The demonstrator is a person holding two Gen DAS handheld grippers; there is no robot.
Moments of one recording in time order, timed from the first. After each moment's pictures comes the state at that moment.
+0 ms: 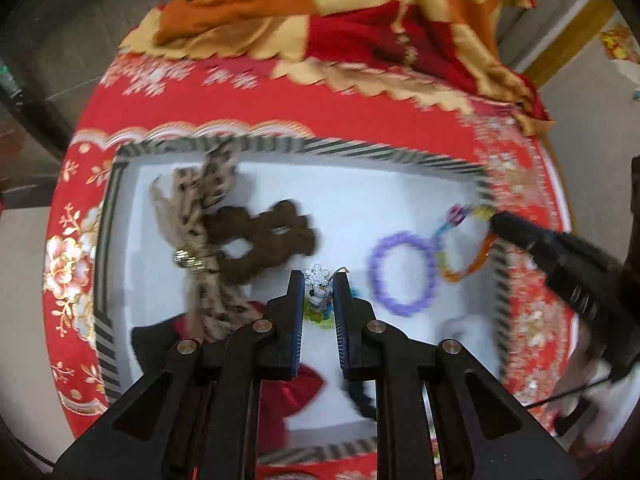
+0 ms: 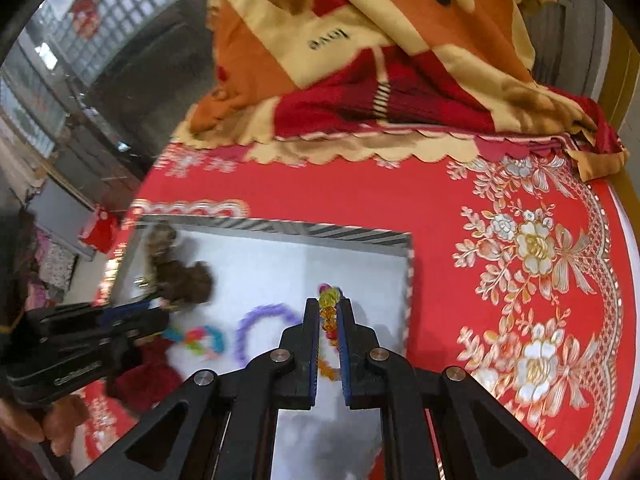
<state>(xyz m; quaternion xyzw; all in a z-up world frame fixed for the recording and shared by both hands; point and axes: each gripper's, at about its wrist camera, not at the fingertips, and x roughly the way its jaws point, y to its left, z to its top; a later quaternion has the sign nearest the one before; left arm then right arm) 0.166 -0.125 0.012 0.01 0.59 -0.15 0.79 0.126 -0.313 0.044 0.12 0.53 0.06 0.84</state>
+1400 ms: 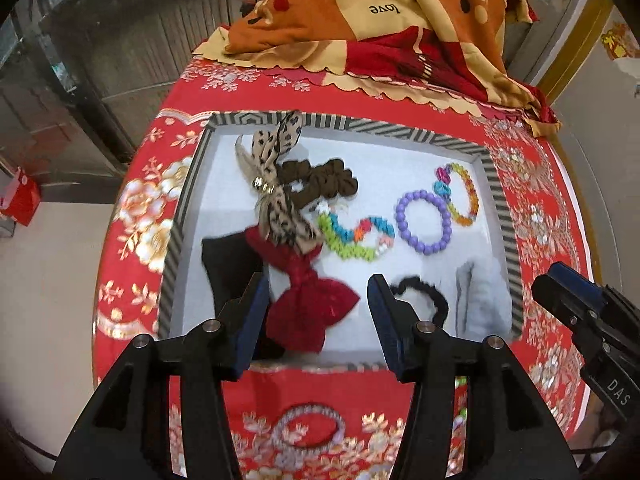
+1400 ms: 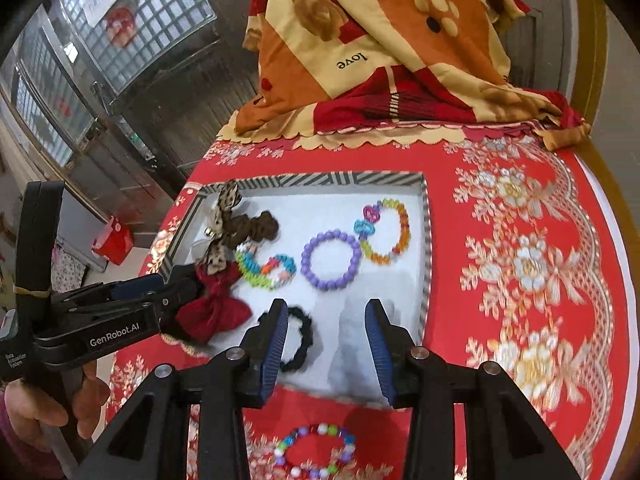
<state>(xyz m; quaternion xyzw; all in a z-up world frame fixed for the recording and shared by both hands) 0.071 -0.094 0.044 0.03 0.54 -0.09 0.84 0.003 -0.272 0.091 0.14 0.49 0.06 0.86</state>
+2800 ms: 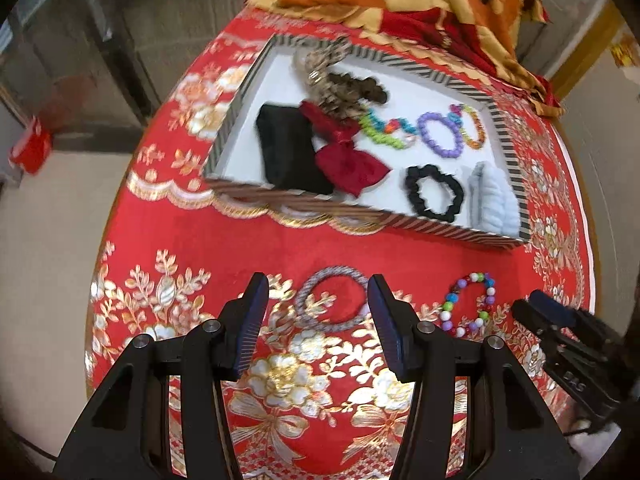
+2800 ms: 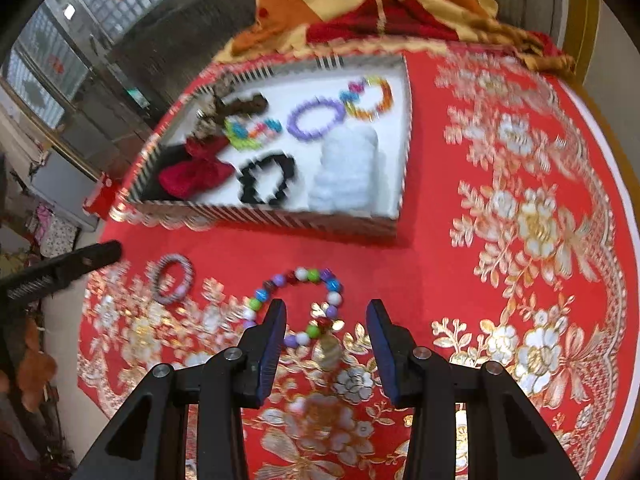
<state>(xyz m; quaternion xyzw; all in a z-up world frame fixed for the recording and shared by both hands) -0.028 -0.045 0.023 -0.03 0.57 -0.06 0.82 -0.089 -0.261 0.032 0.11 0.56 0.06 0.82</state>
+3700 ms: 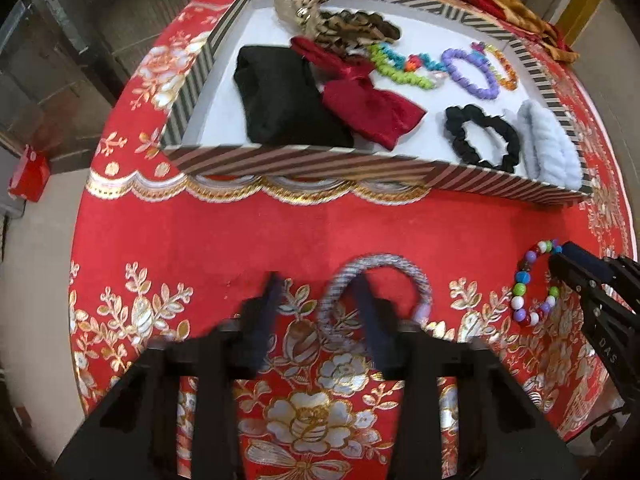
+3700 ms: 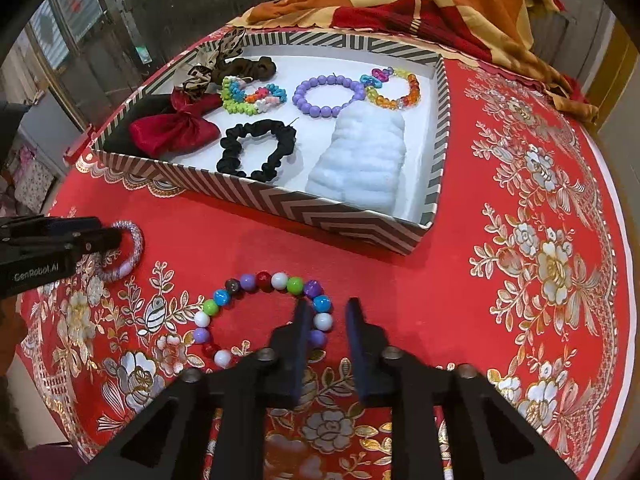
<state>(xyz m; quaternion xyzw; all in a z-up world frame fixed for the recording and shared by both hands) -0.011 -0.055 -0.039 0.05 0.59 -0.08 0.80 -0.067 -0.239 -0.004 0.01 0.56 0.06 0.83</state>
